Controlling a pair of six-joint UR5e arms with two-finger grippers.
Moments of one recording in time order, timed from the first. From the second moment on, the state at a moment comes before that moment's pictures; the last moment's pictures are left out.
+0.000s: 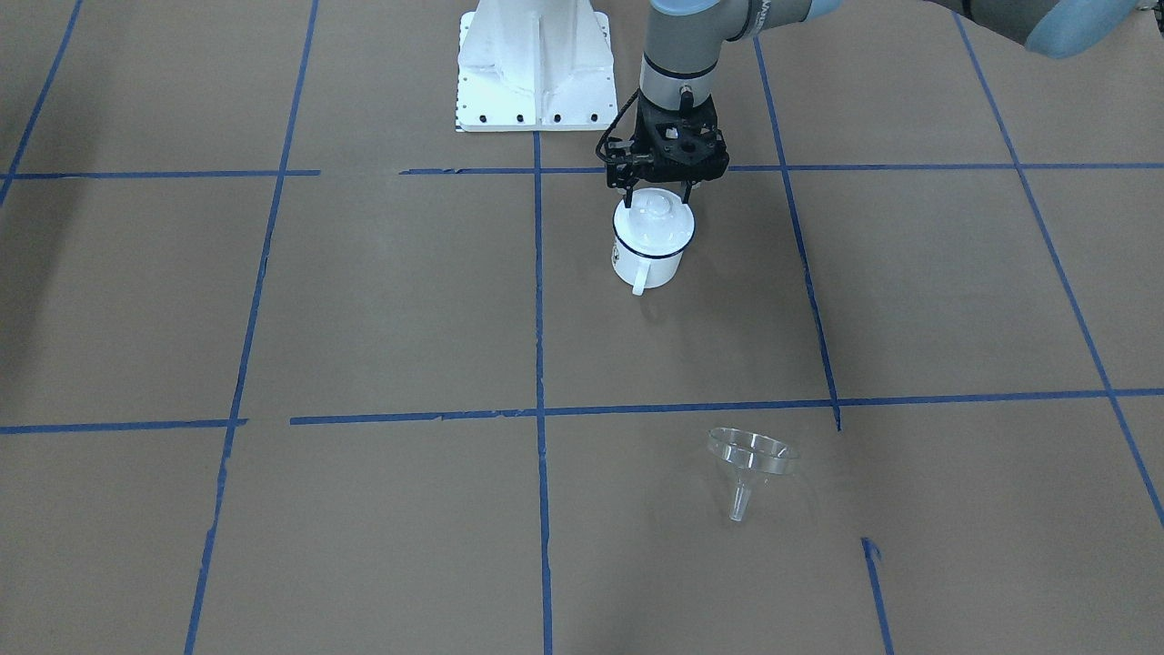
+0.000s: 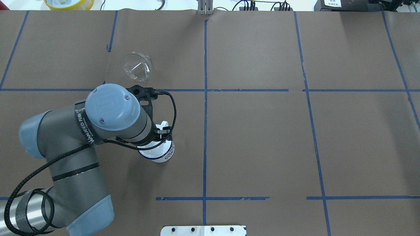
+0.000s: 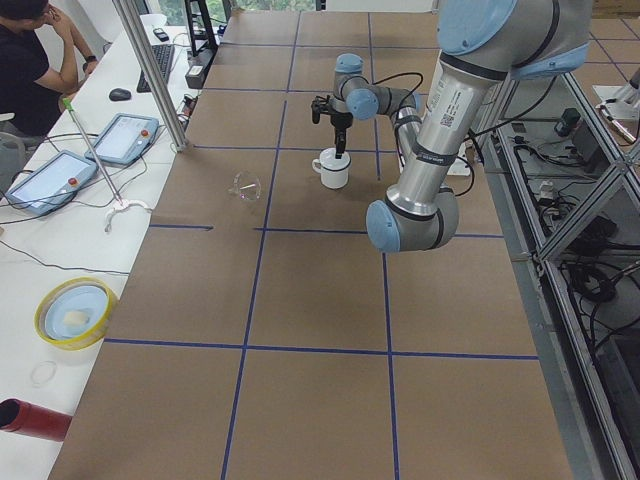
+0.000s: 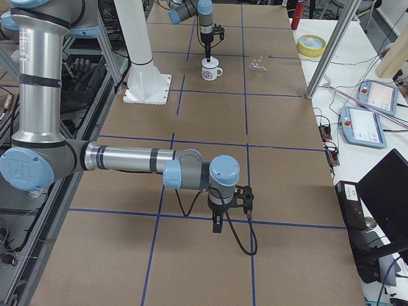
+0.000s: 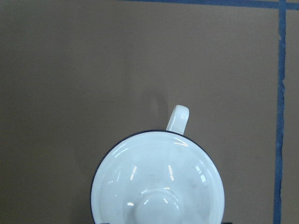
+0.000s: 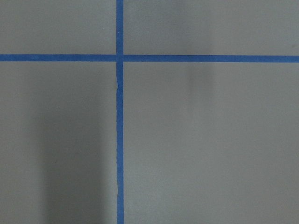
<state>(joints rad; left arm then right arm) -0.47 -2.12 -2.00 -1.36 -1.81 -1.29 1.57 -1.68 1.66 -1.57 2.29 0.01</state>
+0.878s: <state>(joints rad) -0.49 -2.12 -1.99 -1.37 -1.81 -1.29 1.57 -1.68 1.66 -1.57 2.29 0.01</state>
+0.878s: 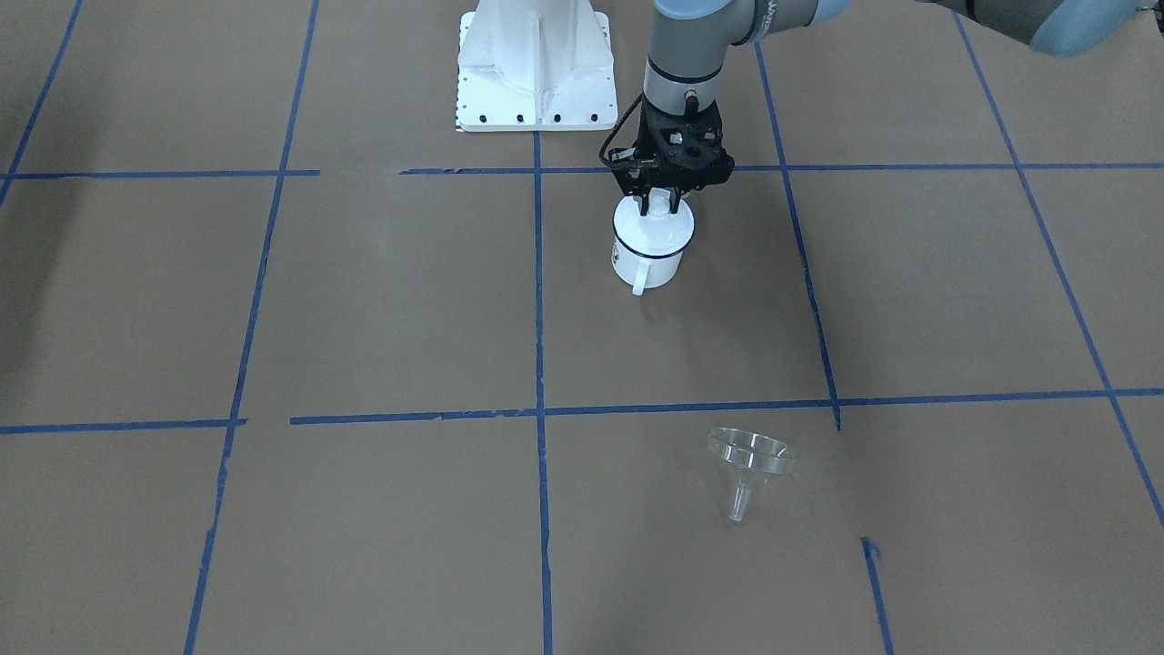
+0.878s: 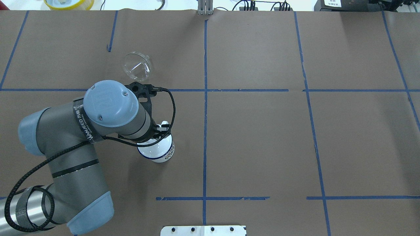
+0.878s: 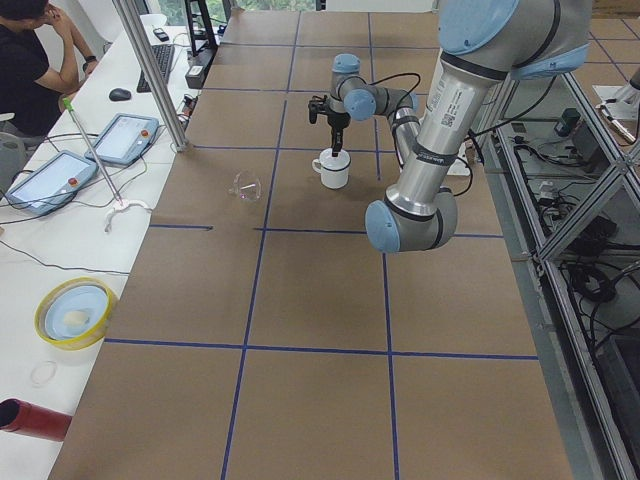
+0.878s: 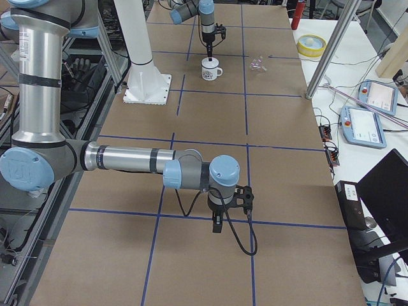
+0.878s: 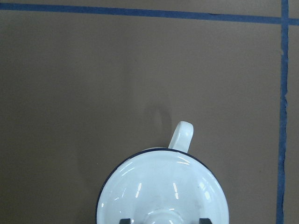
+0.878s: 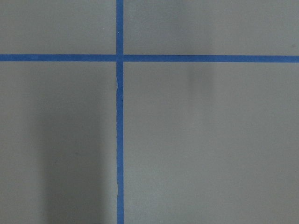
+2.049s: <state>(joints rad) -0.68 -1.98 -2.11 -1.37 -1.81 -1.08 1.57 -1.68 1.66 -1.57 2.29 0.01</state>
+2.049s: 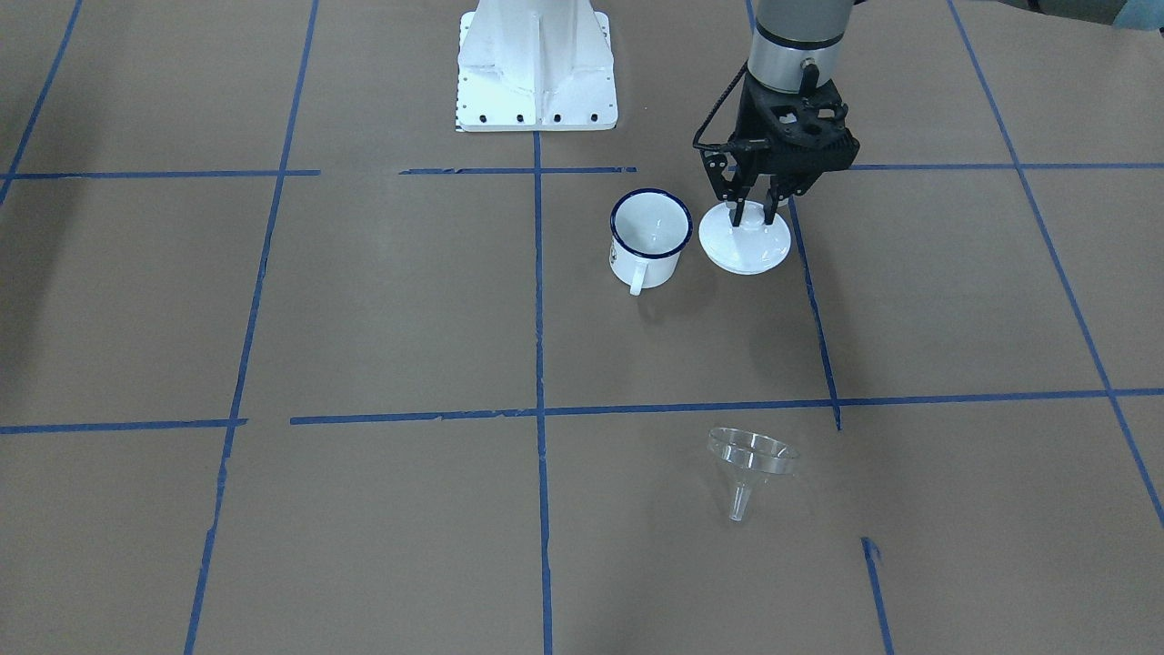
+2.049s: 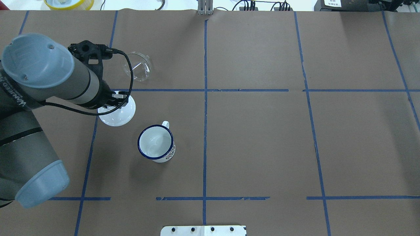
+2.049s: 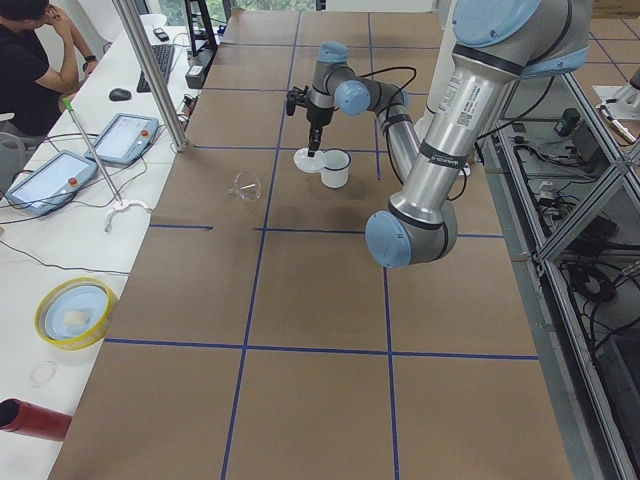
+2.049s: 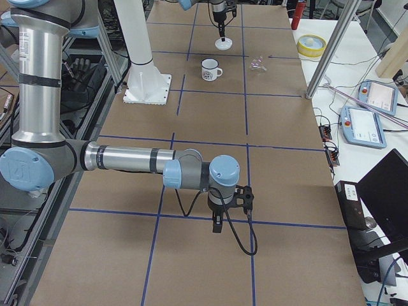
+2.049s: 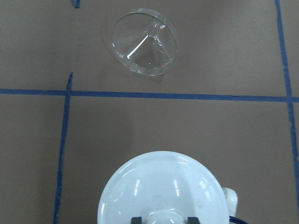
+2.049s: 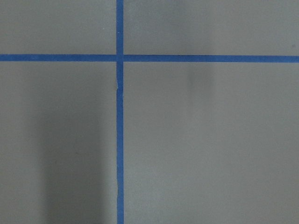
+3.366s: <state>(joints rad) -0.68 -1.85 -1.86 -1.77 -1.82 -1.04 1.57 -1.68 1.66 -1.57 2.29 0.01</state>
